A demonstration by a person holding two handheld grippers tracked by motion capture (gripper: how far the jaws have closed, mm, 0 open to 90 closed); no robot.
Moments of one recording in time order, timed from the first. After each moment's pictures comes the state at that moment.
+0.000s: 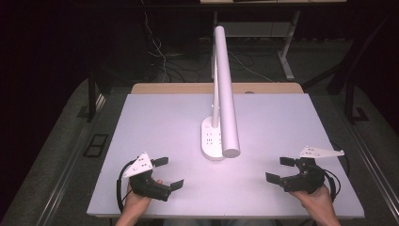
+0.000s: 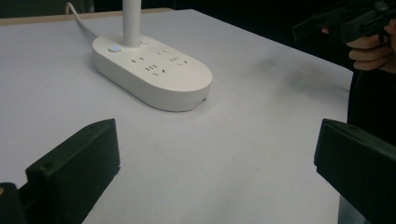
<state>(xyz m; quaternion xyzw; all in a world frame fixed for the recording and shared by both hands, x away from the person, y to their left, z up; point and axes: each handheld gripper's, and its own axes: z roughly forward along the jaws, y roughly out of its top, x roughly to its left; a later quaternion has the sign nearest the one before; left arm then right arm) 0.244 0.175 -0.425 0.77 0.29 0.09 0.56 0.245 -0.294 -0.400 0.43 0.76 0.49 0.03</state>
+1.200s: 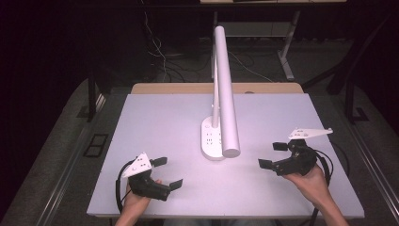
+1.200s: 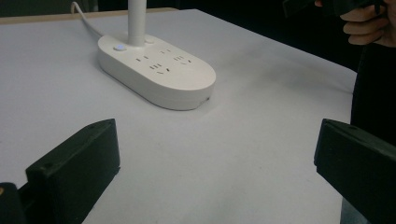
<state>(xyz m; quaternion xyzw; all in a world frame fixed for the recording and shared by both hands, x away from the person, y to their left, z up) 0.244 0.177 -0.425 0.76 0.30 0.09 0.56 0.281 -0.271 -0.366 0.40 0.79 0.47 0.04</state>
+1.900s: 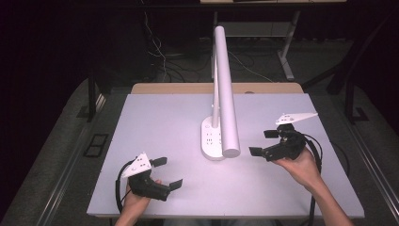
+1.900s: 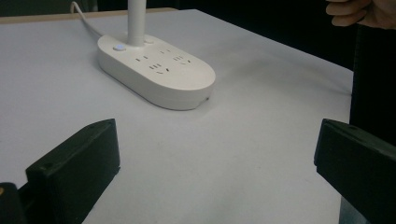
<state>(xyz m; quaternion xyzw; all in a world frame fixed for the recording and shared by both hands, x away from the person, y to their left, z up) 0.244 0.177 -0.425 0.76 0.30 0.09 0.56 0.317 -0.248 -0.347 0.38 0.81 0.44 0.04</state>
